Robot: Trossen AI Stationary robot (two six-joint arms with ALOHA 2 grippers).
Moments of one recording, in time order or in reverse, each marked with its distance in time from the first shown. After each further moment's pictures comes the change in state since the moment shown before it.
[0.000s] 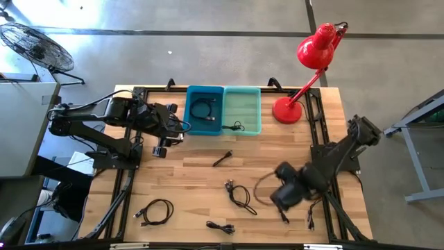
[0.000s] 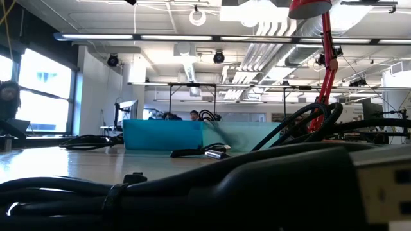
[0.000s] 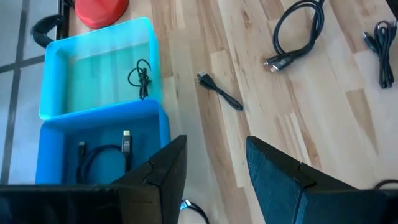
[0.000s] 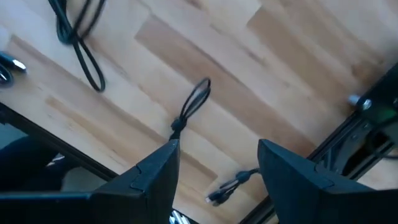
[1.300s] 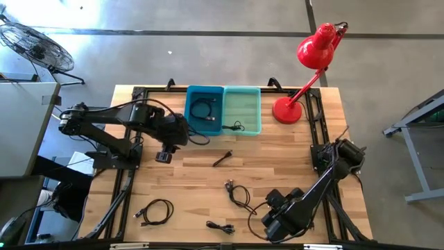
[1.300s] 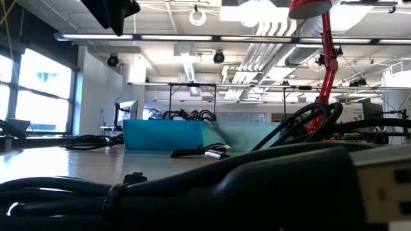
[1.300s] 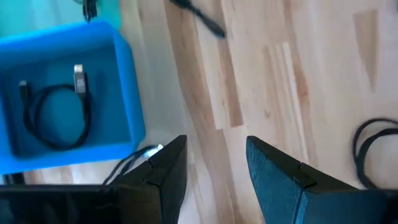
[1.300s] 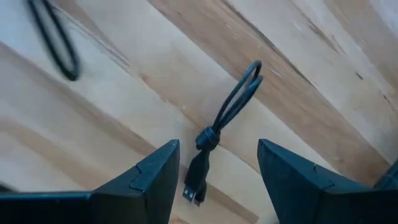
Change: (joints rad) left arm 0.000 0.162 0.000 -0.189 0.029 -0.049; right arm 0.133 0.326 -0.038 0.201 0.080 0.118
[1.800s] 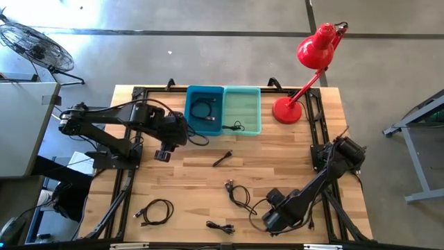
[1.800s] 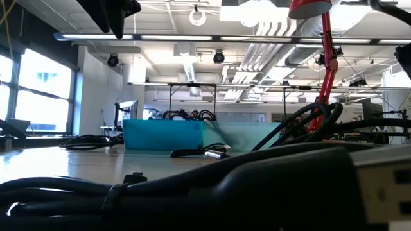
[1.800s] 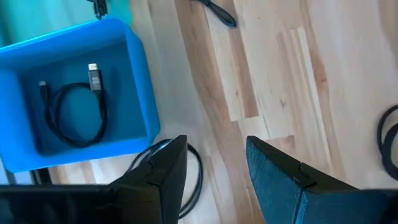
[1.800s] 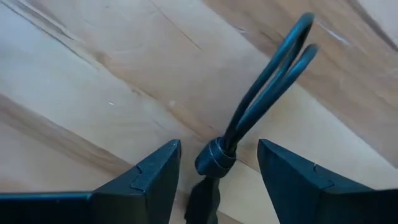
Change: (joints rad) left arm 0.000 0.000 0.000 -0.017 -0.049 0.063; right arm -0.015 -0.015 -0.300 0.385 -0.141 0.033
